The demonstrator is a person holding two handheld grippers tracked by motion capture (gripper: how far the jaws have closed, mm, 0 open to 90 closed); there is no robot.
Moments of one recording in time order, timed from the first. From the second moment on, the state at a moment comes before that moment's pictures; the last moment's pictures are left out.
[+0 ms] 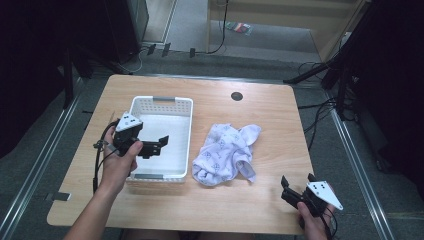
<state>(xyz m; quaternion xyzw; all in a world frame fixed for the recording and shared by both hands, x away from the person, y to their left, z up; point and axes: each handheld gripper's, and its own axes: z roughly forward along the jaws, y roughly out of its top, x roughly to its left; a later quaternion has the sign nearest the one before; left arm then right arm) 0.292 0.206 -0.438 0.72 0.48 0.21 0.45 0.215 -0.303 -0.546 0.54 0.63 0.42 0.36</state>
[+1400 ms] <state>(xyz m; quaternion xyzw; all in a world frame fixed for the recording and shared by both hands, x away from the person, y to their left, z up) 0.231 0.347 -0.506 0.64 0.55 0.27 0.46 0.215 -0.301 -0.546 0.55 0.63 0.42 0.36</state>
